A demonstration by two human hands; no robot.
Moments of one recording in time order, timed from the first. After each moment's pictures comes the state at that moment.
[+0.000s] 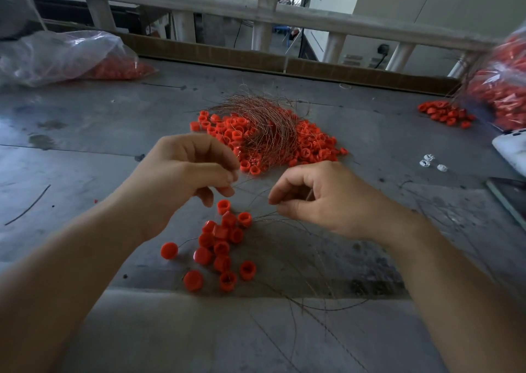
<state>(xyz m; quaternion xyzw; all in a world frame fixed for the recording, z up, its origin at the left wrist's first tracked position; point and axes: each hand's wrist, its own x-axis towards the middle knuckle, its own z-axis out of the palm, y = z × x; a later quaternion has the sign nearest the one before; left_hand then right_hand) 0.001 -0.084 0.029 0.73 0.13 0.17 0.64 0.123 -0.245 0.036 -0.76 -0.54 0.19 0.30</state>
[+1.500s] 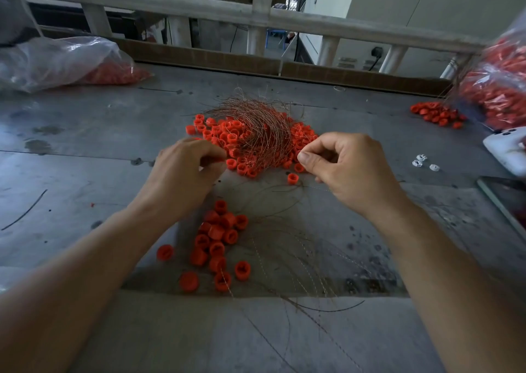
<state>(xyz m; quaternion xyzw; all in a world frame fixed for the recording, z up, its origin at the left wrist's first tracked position) 0.032 -0.066 -0.007 0.90 0.20 0.29 0.24 0.144 -0.248 0.036 -0.82 -0.42 -0.04 0.39</state>
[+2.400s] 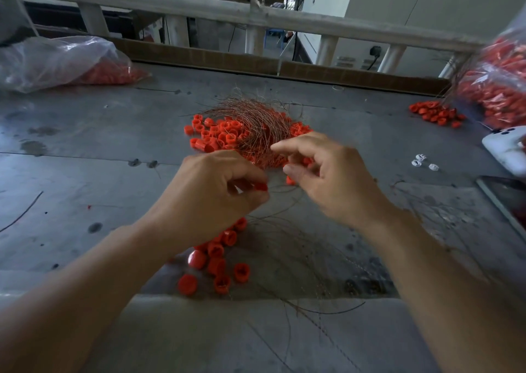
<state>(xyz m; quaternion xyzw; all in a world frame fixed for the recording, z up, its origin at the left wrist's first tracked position) 0.016 -0.106 0.016 0.90 0.04 0.26 0.34 0.134 -0.241 0.031 -0.78 -0.51 -0.04 0.36</state>
